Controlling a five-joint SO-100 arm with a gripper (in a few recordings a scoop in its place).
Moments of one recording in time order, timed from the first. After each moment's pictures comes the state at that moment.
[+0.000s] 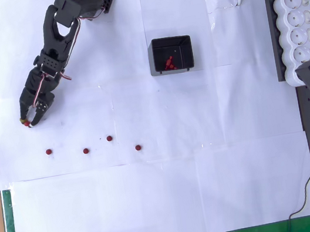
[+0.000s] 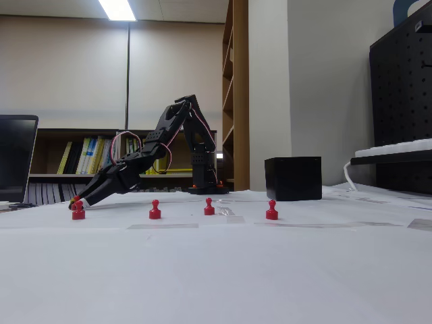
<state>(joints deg) 37.4 112.1 71.1 -3.2 -88.2</state>
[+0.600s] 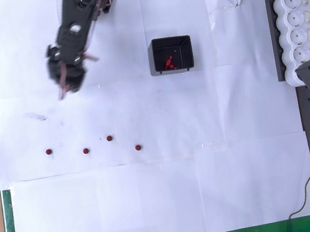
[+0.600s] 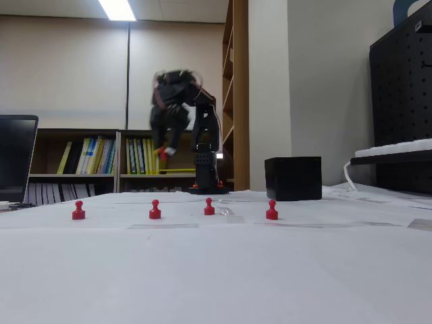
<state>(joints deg) 6.9 72.8 98.0 97.6 -101.4</state>
